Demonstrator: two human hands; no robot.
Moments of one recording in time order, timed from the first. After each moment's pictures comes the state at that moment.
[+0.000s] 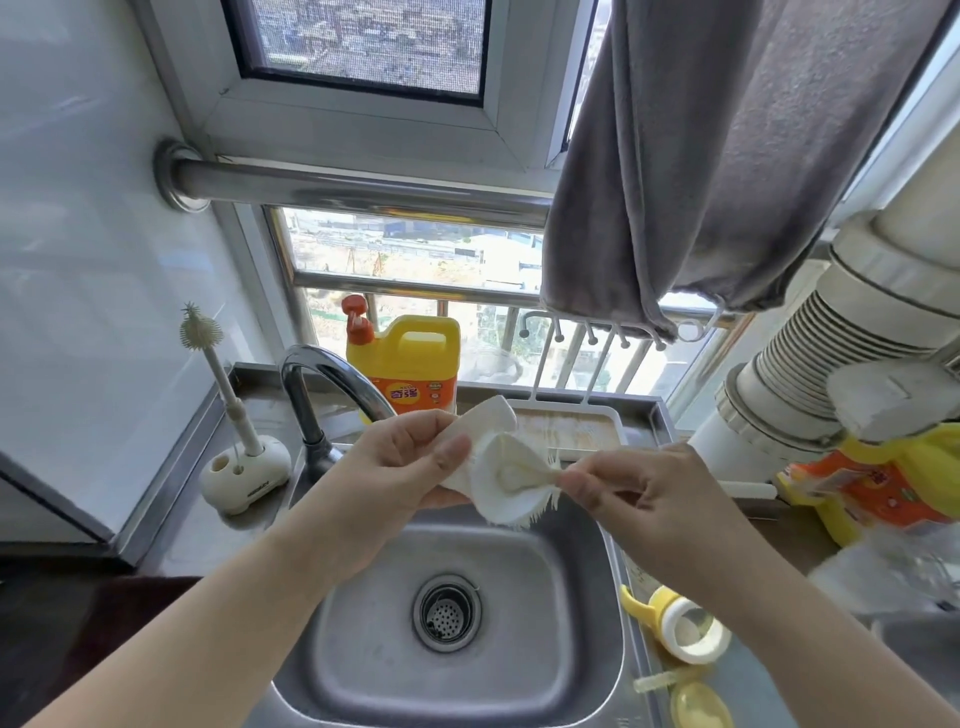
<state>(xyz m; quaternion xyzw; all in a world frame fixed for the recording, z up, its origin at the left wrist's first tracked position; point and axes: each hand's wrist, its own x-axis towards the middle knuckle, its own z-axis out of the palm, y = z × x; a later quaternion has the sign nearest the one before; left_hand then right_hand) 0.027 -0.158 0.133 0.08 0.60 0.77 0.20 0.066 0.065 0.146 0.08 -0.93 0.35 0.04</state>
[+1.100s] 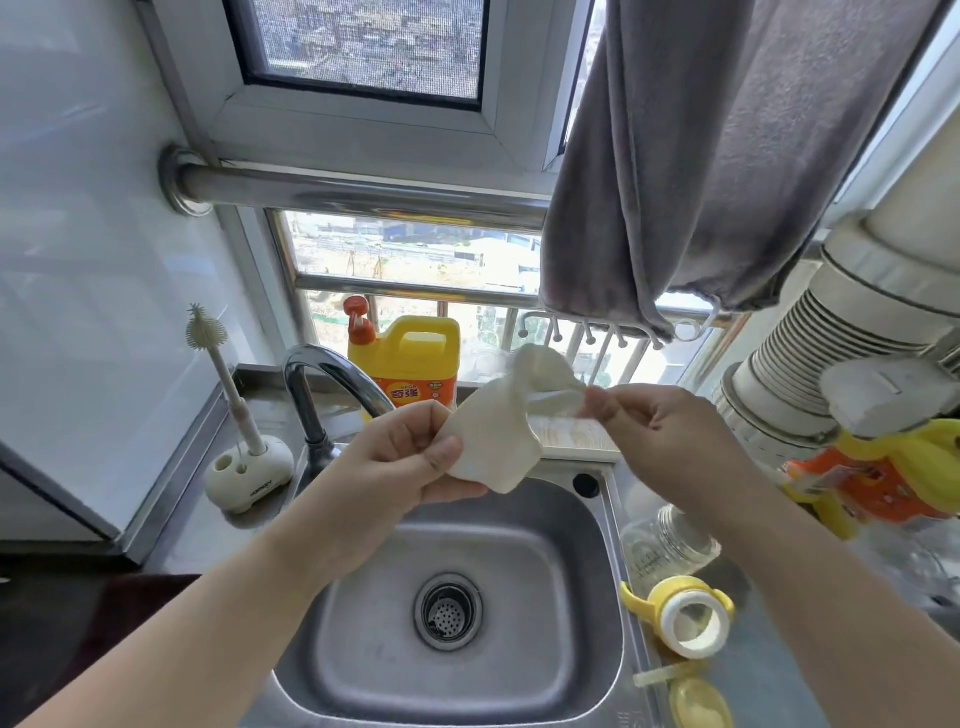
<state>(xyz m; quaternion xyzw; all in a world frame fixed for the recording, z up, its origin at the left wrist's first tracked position) 0.030 -0.164 0.134 0.09 0.59 0.78 0.19 0.044 0.068 0.168 0.02 -0.92 0.39 0.06</state>
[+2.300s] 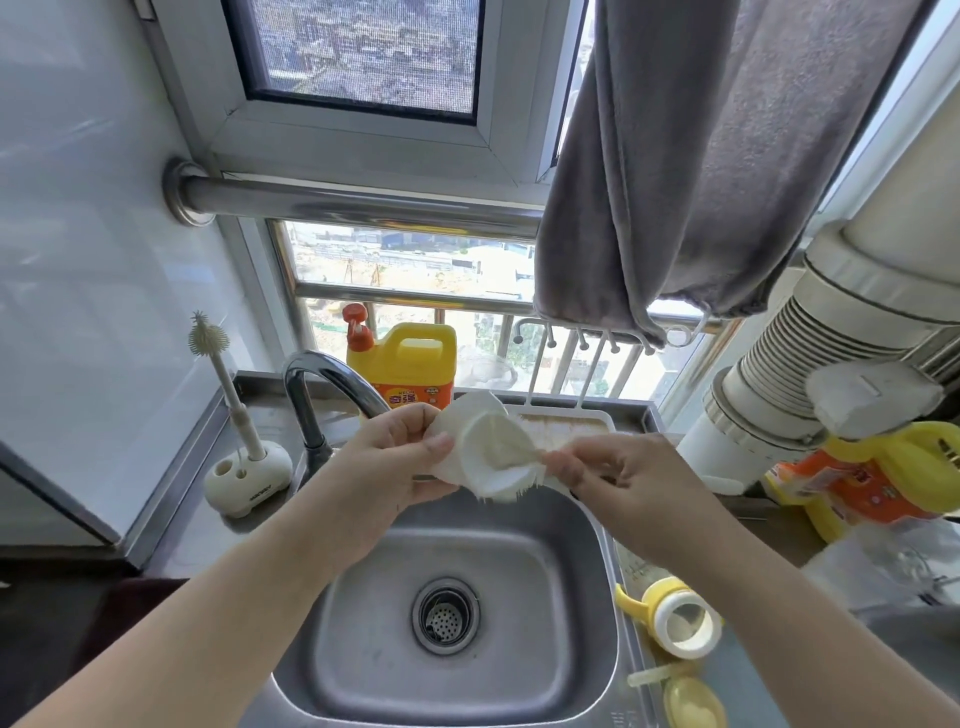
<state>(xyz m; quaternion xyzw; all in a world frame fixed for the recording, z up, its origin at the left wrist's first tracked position) 0.026 -0.161 0.137 0.02 0.61 0.77 0.20 0.063 0.061 0.154 0.07 -0.93 0.36 0.01</state>
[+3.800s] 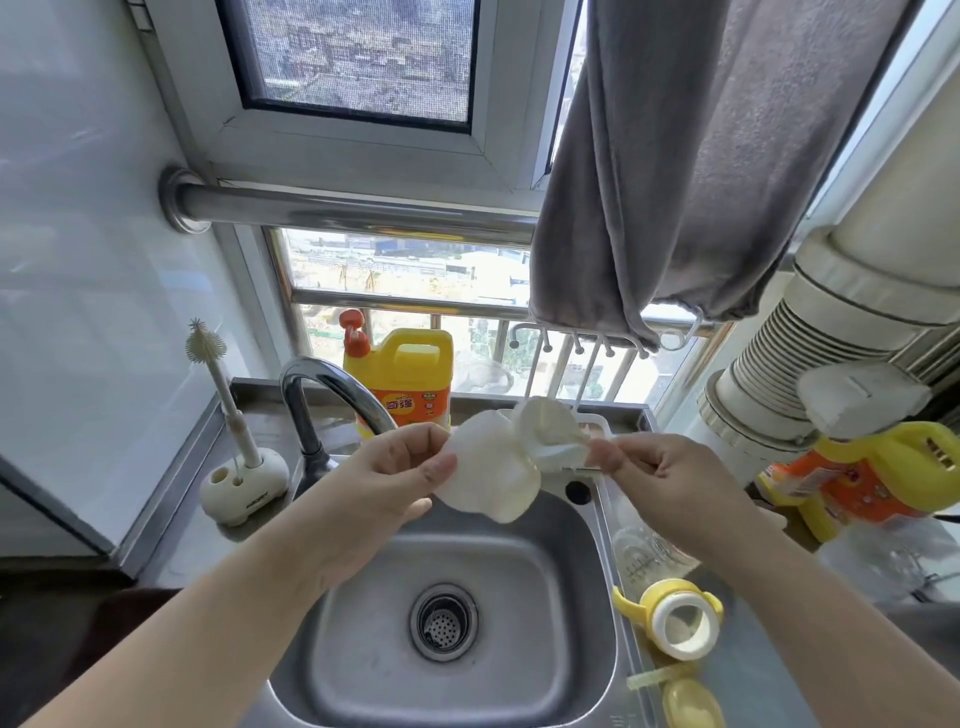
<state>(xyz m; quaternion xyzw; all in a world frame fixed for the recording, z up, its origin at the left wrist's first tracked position) 0.034 -0.168 0.139 0.07 0.65 0.72 0.25 0.070 0.078 0.162 0.00 -0.92 0.40 -0.01</state>
